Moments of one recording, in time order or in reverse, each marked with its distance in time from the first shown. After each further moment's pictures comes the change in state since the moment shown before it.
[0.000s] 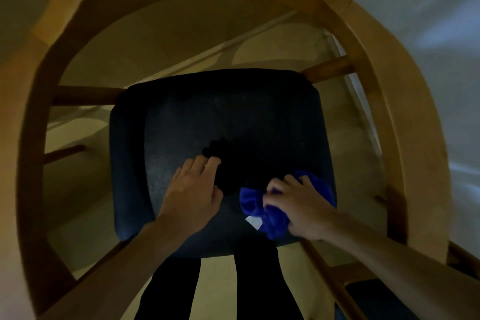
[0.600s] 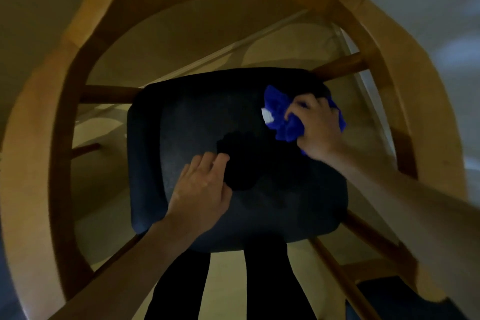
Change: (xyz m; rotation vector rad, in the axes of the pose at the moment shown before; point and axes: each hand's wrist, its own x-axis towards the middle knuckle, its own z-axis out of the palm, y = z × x) left_hand -0.015 -0.001 -0.015 0.004 0.033 0.024; right_hand 0.065 0.050 -0.071 0.015 0.572 0.329
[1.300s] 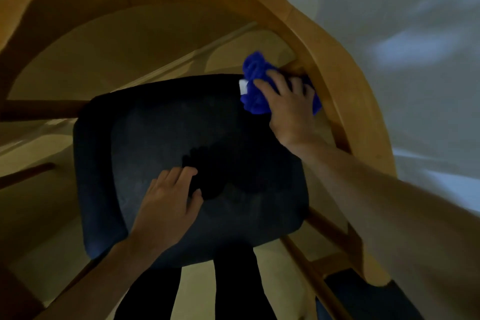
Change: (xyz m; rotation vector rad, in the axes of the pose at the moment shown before) left_hand 0.007 0.017 0.018 -0.068 0.031 0.015; right_hand 0.007 0.019 -0.030 -0.219 0.218 0.092
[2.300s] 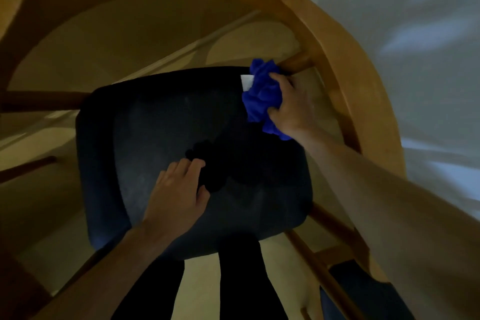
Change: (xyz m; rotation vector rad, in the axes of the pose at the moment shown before) left_hand 0.002 -0.003 0.011 0.016 -0.039 0.003; right_hand 0.002 0.002 0.010 0.420 -0.216 0.276
